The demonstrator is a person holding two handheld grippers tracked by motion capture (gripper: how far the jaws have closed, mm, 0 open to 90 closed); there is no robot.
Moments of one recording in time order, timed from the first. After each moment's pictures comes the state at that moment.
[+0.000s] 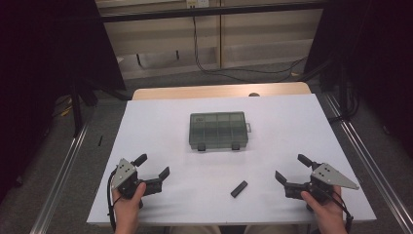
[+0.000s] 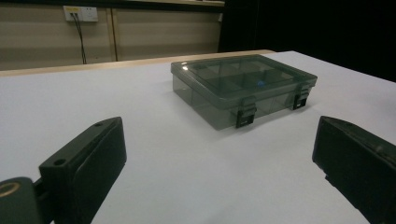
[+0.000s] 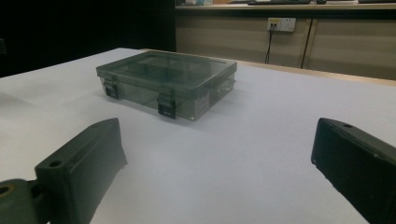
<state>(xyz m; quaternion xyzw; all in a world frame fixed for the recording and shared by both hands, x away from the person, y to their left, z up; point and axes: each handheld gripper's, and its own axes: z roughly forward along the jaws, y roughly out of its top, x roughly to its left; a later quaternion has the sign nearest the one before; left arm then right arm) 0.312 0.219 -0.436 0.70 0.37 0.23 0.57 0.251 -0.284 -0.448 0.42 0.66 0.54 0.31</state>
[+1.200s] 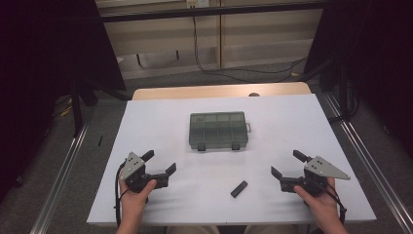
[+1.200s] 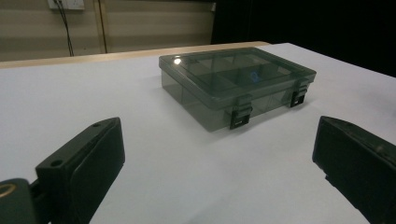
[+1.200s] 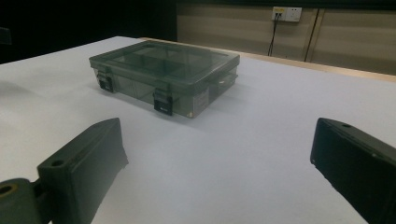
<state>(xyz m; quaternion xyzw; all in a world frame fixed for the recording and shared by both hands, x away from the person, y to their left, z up) 0.331 0.204 -0.438 0.71 0.37 0.21 0.56 0.271 -0.278 -0.447 0.42 0.68 0.53 0.30</state>
